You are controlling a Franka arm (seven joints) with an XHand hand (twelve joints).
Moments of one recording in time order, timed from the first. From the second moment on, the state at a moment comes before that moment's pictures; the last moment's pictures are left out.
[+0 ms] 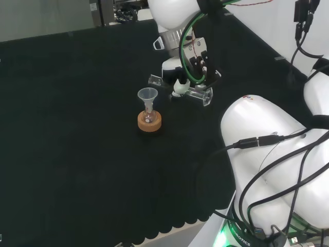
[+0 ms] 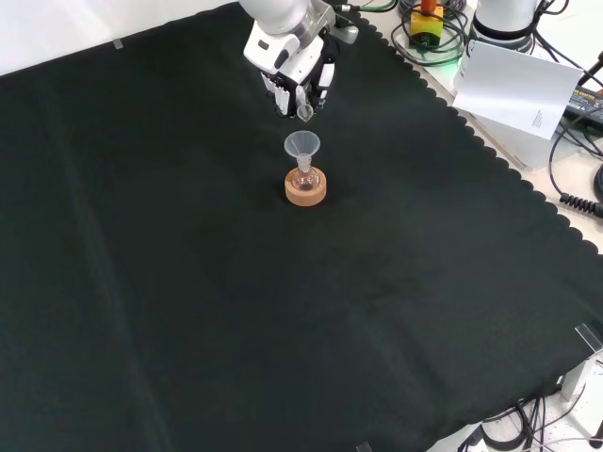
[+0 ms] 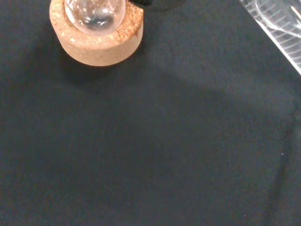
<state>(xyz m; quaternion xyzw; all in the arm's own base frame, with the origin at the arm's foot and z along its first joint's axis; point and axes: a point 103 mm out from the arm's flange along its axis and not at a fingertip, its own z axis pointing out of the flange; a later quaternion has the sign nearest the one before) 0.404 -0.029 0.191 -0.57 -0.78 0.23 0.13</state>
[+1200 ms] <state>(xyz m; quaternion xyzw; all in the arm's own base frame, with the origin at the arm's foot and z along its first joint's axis) 0.412 -0.020 0.192 -0.57 -0.74 0.33 0.11</state>
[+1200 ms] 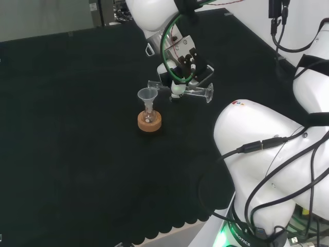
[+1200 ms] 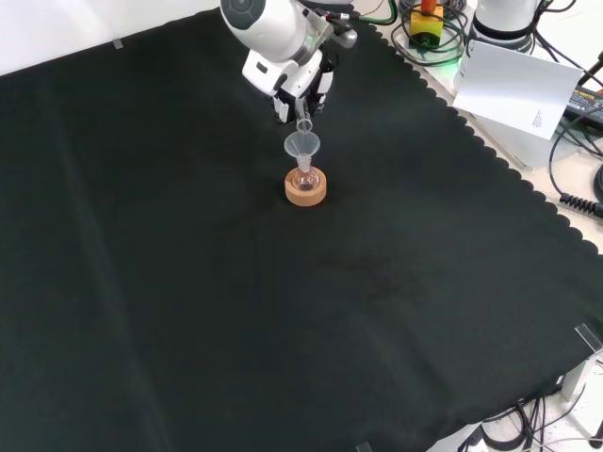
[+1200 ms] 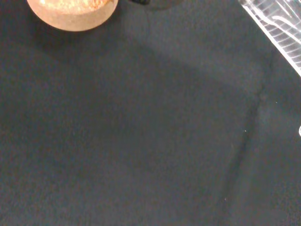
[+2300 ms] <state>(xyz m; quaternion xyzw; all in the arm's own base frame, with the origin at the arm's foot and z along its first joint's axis) 0.410 -0.019 0.202 -0.58 -0.71 0.40 0.09</state>
